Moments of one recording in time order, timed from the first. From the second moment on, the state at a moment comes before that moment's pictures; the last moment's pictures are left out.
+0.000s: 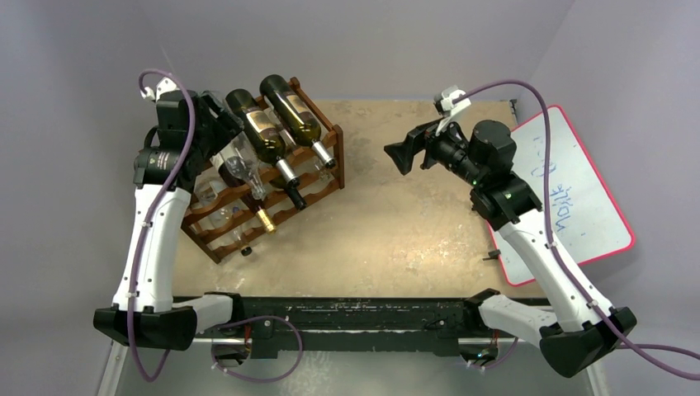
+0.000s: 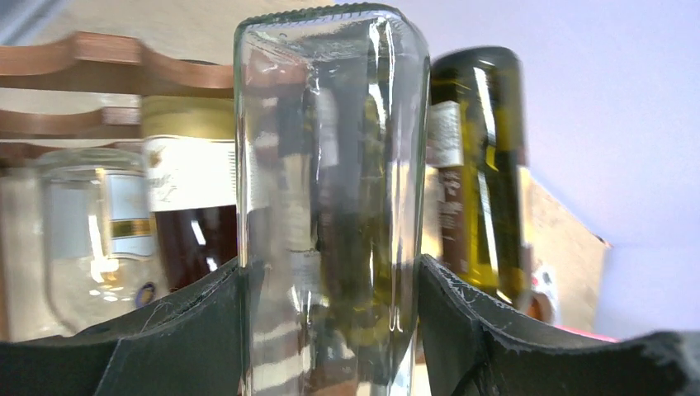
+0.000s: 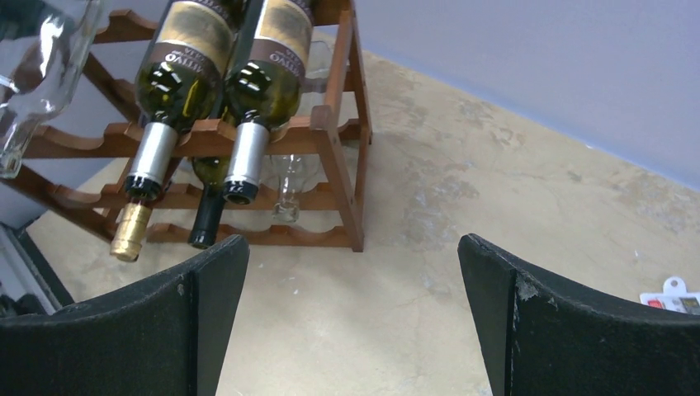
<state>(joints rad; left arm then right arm) -0.07 1.21 1.52 -0.81 -0.20 -0.72 0.44 1.08 1.21 -0.25 -0.23 0.12</state>
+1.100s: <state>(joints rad) -0.53 1.54 1.52 -0.07 0.40 -1.29 0.44 0.82 0.89 0.00 -0.51 -0.76</state>
